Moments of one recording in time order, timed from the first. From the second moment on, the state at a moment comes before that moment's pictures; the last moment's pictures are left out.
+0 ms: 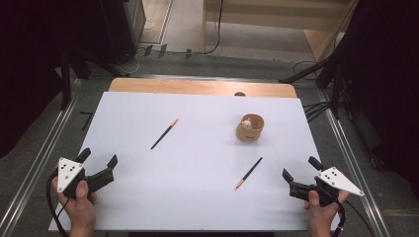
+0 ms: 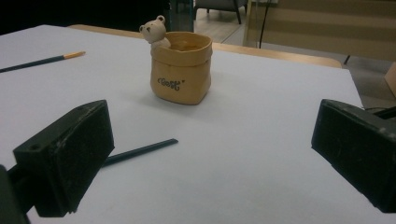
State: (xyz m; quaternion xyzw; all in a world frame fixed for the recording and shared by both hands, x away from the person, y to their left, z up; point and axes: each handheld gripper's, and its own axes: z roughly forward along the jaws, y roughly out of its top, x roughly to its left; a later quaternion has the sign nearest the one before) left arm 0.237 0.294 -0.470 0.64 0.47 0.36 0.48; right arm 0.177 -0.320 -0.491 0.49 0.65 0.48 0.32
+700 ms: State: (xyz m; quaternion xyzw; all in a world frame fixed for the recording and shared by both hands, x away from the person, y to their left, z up) left arm 0.235 0.288 -0.471 0.65 0.46 0.37 0.48; right arm 0.188 -0.285 -0.471 0.48 0.67 0.48 0.31
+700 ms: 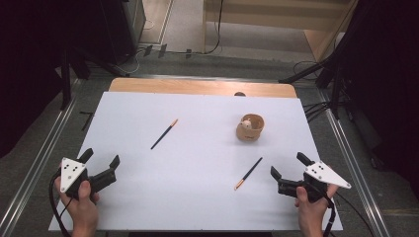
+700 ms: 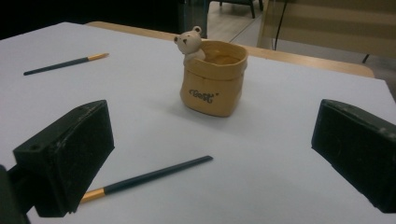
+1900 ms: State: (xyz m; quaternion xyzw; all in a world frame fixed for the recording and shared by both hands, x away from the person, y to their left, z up) left arm 0.232 0.280 -0.470 0.66 0.45 0.36 0.48; right arm 0.272 -0.208 -0.457 0.56 0.77 0.26 0.15
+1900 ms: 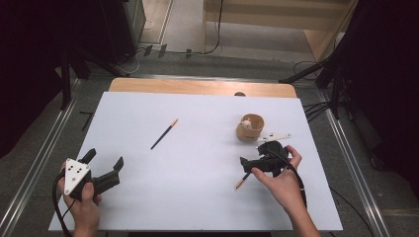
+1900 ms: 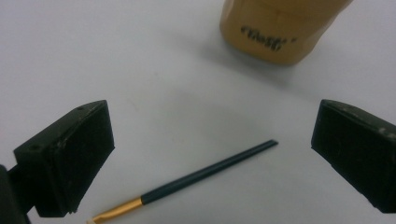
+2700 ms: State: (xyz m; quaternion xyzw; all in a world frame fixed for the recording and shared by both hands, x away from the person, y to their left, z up) left arm 0.234 0.279 -0.471 0.66 0.45 0.36 0.48; right arm 0.291 -0.190 -0.492 0.62 0.78 0.09 0.06
